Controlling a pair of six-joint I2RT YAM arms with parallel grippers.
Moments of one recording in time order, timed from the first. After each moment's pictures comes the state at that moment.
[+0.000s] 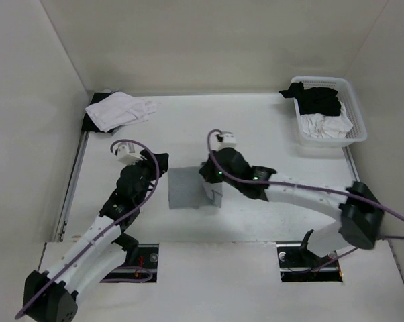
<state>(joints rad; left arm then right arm) -0.50 0.75 0.40 0.15 -0.31 -0.79 0.94 1.34 0.90 -0.06 0.27 0.78</state>
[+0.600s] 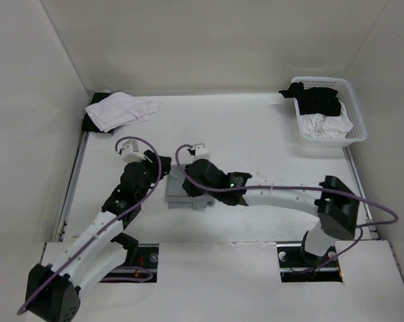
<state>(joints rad) -0.41 0.72 0.43 0.04 -0.24 -0.81 1.16 1.72 1.22 -0.18 0.29 0.71</state>
